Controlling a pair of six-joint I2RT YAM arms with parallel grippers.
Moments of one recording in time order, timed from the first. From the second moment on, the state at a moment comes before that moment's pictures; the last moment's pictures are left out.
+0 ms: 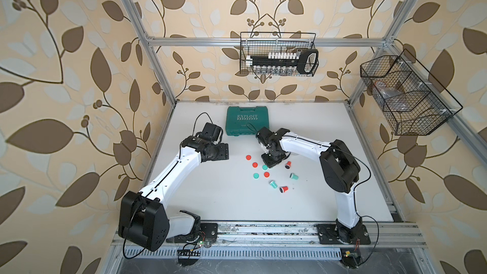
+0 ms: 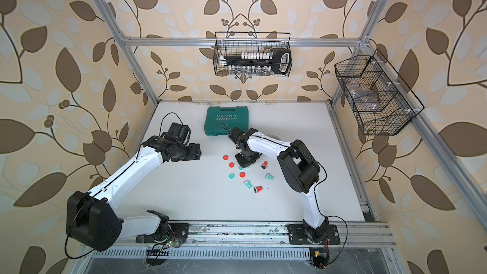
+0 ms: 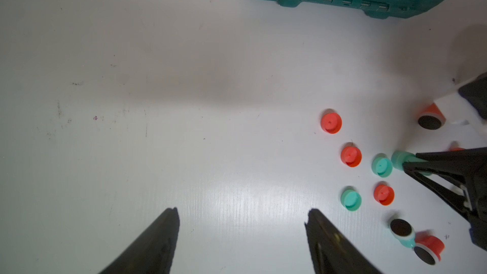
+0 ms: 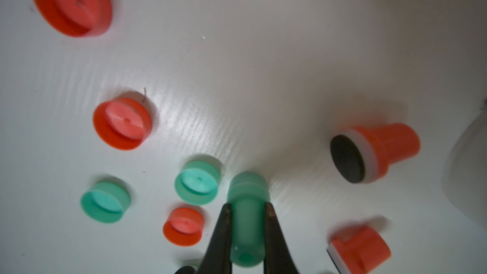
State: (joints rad) left arm -0.29 1.29 1.03 -0.84 -0.02 -0.40; right arm 0.71 2.05 1.53 -0.95 0.06 0.23
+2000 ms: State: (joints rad) left arm -0.29 1.32 1.03 -0.84 0.02 -0.40; right arm 0.69 2.07 1.51 -1.09 0.00 0.15
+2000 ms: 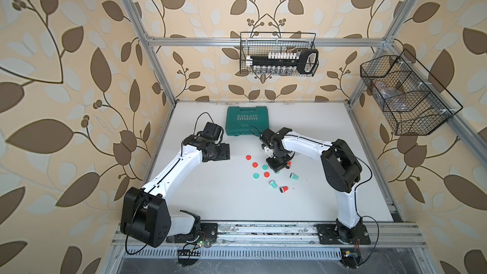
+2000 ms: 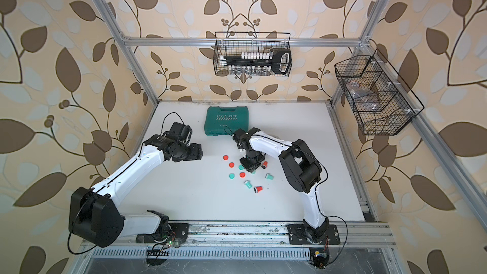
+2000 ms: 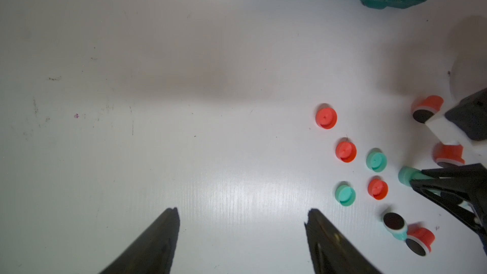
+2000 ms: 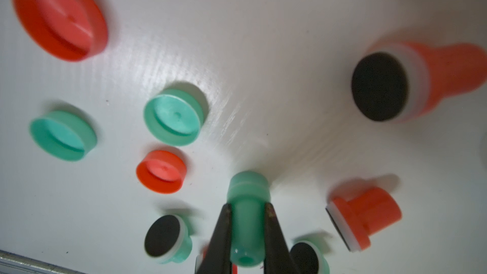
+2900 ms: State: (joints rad) left arm -0.29 1.34 1.03 -0.84 0.03 -0.40; right arm 0.71 2.08 1.52 -1.08 0.01 0.26
